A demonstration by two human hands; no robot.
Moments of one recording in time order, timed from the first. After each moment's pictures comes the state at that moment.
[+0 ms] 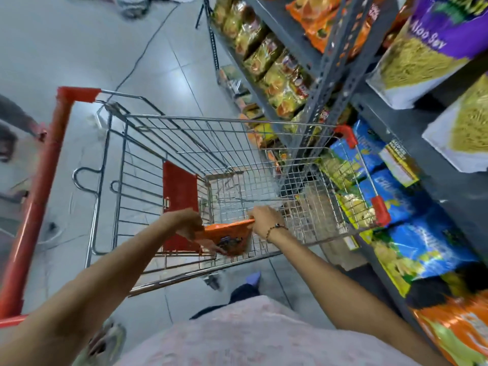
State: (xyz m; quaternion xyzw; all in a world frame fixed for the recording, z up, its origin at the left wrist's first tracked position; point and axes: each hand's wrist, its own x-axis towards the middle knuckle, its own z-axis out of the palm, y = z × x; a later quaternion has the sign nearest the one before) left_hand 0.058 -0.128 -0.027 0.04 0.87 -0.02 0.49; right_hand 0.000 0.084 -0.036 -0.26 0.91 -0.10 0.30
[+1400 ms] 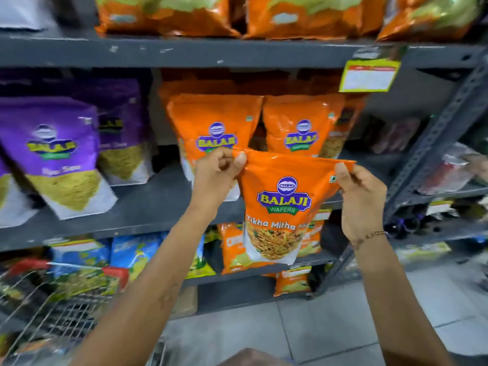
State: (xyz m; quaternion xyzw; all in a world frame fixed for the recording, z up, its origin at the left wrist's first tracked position) left_hand 0.110 0.460 0.224 0.40 0.62 0.65 0.17; right_hand 0.318 0.565 0.212 0.35 0.58 -0.47 -0.57
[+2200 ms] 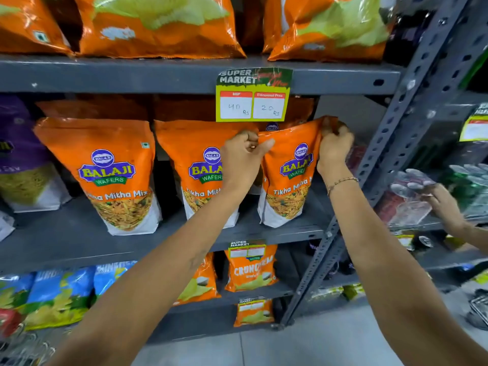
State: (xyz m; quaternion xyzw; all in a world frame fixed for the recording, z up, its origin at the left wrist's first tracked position) left_hand 0.233 0.688 0.254 0.40 0.65 0.65 0.06; right_hand 0.332 0.833 0.265 0.39 0.48 -0.52 -0.59
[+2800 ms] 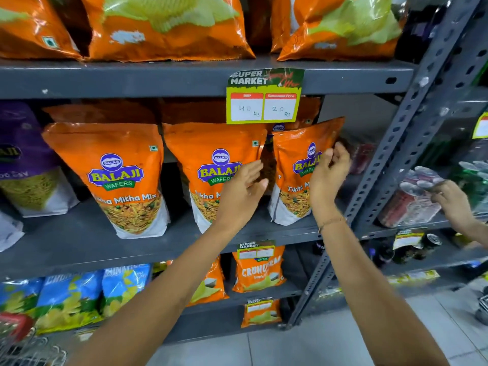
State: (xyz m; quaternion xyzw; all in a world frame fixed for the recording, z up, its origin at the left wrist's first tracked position) left_hand 0.227 0.645 0.202 0.49 0.64 0.57 0.16; right_hand 0.327 0.794 0.209 0.45 0.51 -0.39 -0.62
